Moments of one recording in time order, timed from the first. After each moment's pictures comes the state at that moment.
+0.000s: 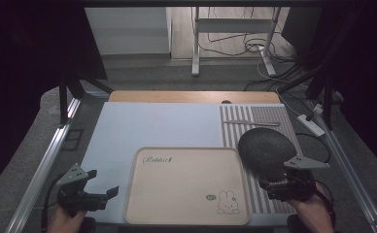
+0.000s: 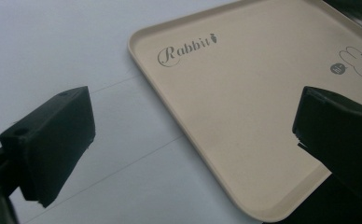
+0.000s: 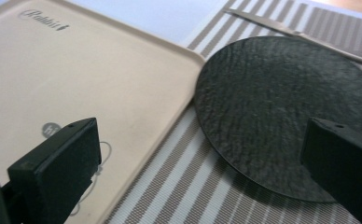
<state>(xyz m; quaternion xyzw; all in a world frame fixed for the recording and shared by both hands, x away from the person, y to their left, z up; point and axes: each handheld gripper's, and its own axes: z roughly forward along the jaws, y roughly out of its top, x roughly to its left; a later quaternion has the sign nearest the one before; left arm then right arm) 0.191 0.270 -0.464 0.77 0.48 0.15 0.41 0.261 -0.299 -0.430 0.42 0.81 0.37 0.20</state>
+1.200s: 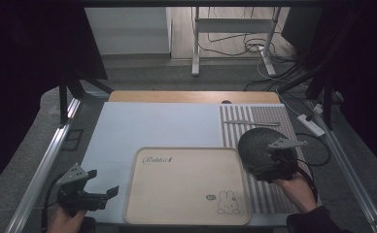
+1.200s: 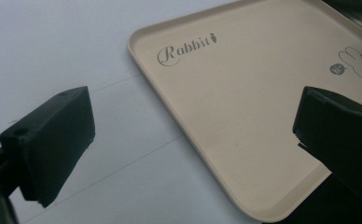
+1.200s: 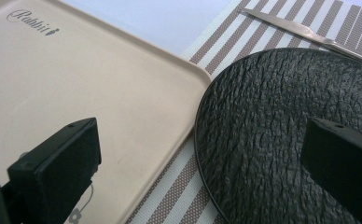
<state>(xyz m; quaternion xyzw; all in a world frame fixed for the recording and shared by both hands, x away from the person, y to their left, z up) 0.191 0.271 -0.464 0.77 0.48 0.14 0.41 0.320 -0.278 -0.442 0.41 0.82 0.36 0.17</state>
